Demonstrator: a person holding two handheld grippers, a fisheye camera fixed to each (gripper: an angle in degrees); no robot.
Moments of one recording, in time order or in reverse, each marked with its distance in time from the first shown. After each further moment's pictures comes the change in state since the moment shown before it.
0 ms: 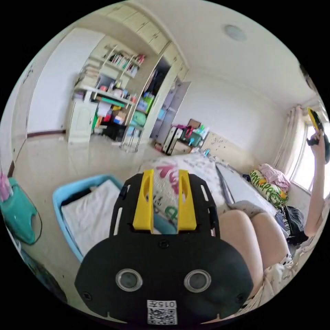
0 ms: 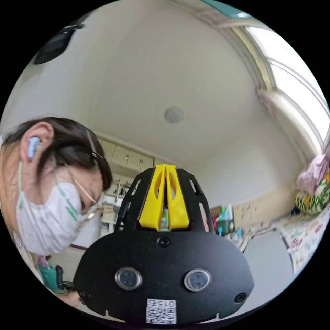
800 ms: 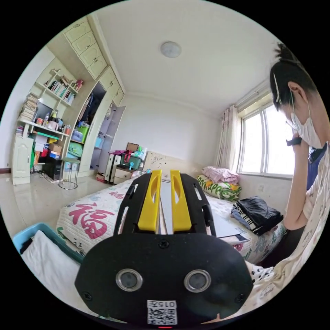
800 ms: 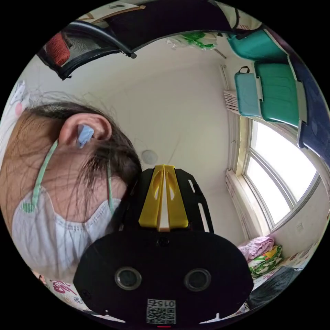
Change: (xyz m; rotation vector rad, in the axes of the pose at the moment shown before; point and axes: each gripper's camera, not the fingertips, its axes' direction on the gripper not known) left arm 0.132 -0.064 0.050 0.127 0.436 0.113; right arm -0.091 -0.106 0.019 0.270 0.365 -0.450
